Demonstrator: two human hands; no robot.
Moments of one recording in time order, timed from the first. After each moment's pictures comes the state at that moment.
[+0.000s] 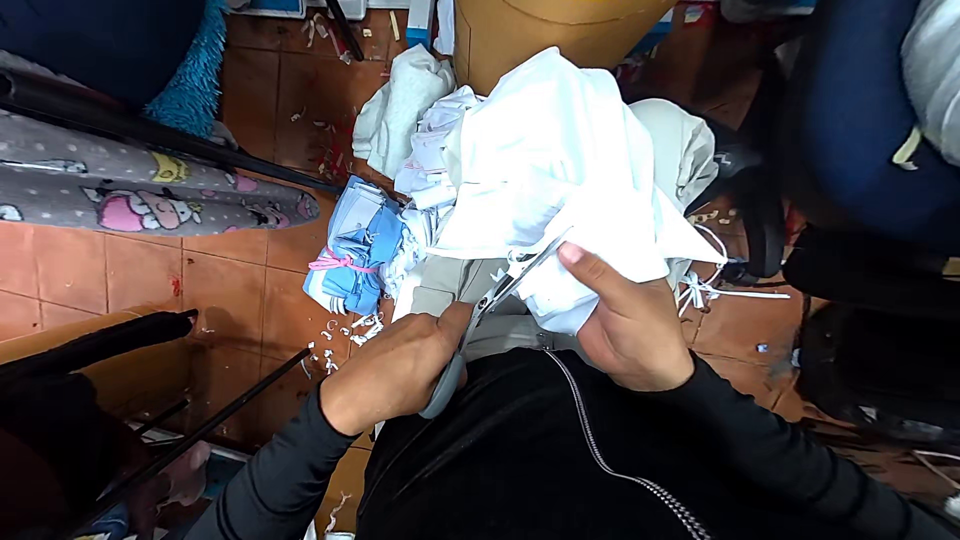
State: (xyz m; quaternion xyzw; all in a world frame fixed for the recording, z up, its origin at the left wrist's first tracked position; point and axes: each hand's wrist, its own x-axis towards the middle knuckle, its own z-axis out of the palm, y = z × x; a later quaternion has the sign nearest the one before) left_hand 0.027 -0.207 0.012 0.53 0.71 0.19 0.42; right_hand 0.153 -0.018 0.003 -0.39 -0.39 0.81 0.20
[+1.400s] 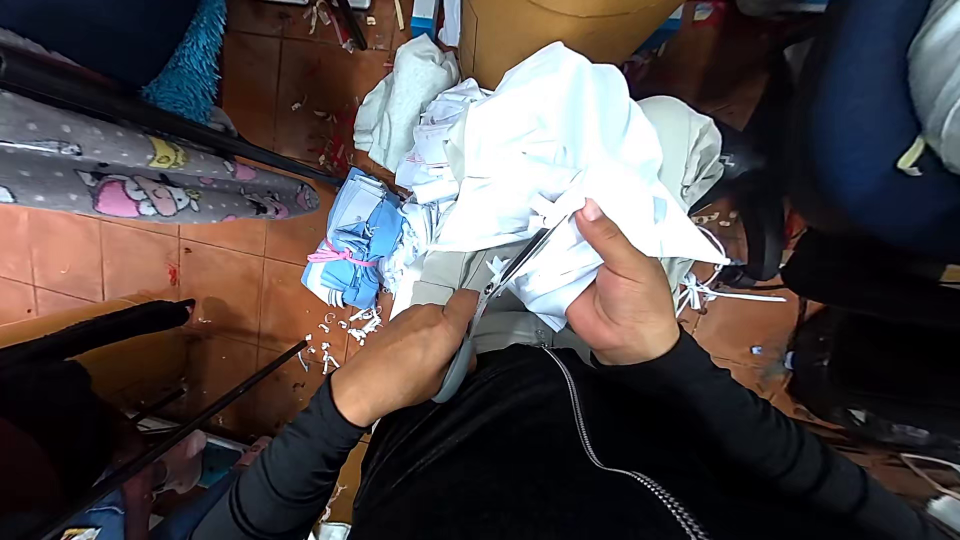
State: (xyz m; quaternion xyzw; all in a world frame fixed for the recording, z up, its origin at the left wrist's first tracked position) left_hand 0.033 -0.199 0.009 0.50 0.73 0.21 0.41; right_hand 0.128 -0.015 -0.003 -0.41 -0.27 0.83 0.25
